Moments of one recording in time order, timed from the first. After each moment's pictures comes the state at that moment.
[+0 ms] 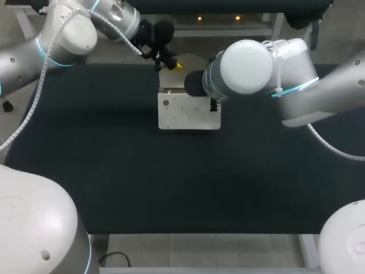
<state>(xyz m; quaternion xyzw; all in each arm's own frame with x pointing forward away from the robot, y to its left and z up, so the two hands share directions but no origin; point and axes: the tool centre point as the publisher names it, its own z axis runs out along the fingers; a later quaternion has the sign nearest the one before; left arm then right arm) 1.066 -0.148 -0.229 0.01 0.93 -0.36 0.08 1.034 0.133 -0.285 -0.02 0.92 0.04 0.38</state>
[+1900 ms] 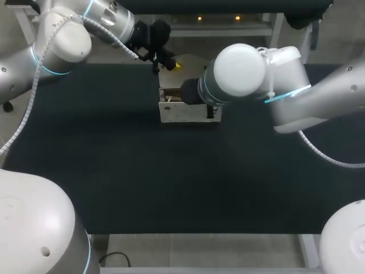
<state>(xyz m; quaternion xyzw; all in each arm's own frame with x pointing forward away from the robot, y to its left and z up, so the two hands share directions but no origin) 1.048 -0.148 -0.214 0.02 0.92 -0.39 0.10 1.028 0.146 -0.309 -0.04 0.93 0.04 0.36</state>
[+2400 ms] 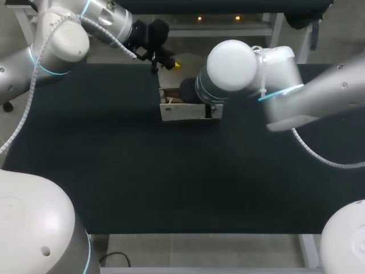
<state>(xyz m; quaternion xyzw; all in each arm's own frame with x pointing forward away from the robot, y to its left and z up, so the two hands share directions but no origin) 1.046 -0.147 -0.210 0.03 0.91 -0.40 0.10 1.039 0.144 -0.327 -0.02 0.94 0.03 0.34</state>
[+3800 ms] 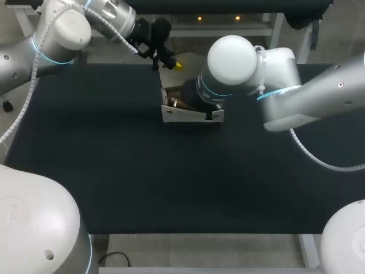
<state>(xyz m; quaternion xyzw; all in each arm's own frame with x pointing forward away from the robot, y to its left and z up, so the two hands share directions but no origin) 1.048 -0.151 -0.215 0.03 0.92 -0.39 0.06 1.040 0.138 -0.341 0.00 0.95 0.03 0.32</state>
